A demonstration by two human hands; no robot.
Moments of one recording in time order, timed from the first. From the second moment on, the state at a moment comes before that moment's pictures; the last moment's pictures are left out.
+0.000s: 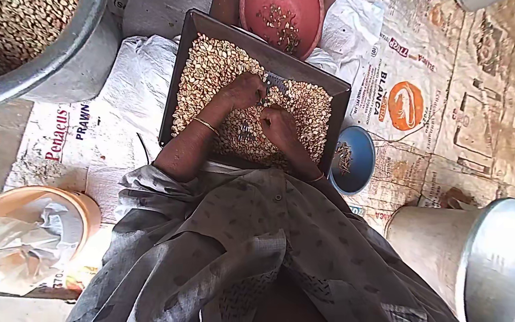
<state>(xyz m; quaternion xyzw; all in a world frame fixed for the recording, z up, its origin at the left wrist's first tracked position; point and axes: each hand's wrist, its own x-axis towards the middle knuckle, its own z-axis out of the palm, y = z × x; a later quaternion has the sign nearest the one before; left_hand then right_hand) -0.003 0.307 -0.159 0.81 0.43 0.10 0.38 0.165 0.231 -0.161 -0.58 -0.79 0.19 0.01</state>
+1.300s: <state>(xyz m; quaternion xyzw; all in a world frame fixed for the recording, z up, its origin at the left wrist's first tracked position) -0.069 0.318 -0.141 0.70 0.50 0.26 0.43 0.251 0.188 -0.143 -0.44 -0.88 0.13 0.12</state>
